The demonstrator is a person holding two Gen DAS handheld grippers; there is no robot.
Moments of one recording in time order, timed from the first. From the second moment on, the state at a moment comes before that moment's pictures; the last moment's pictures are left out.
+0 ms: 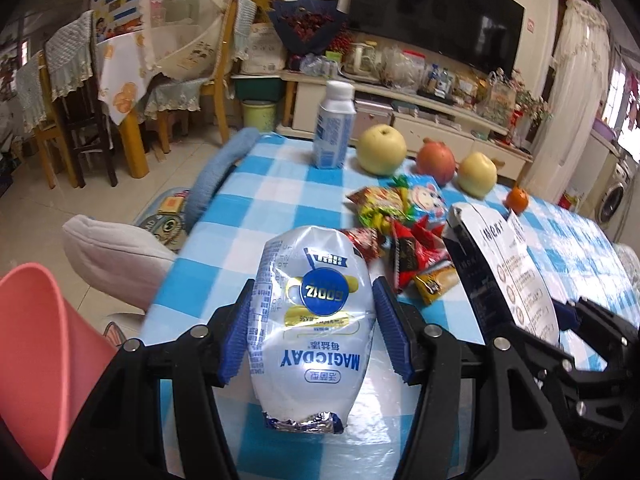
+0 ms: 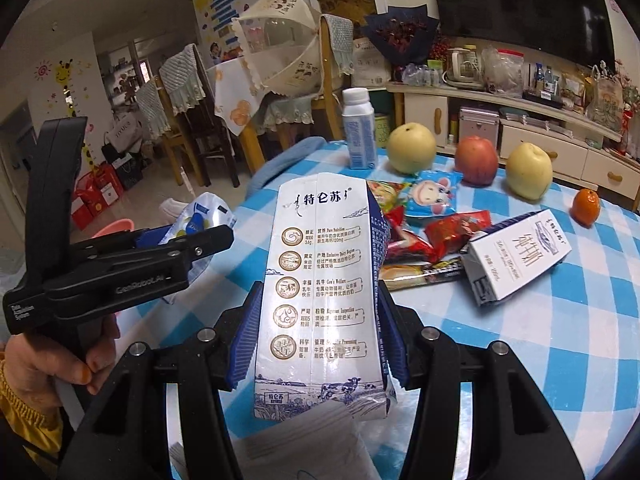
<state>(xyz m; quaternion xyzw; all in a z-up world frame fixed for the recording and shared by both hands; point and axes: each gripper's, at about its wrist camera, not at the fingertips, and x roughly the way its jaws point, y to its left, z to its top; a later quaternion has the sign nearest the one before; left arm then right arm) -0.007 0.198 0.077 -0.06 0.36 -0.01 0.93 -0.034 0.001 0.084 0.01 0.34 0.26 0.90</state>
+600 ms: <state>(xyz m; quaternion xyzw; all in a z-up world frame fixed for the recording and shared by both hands) -0.026 0.280 0.100 -0.12 0.33 0.09 0.93 -0.048 0.070 0.112 0.02 0.30 0.29 0.91</state>
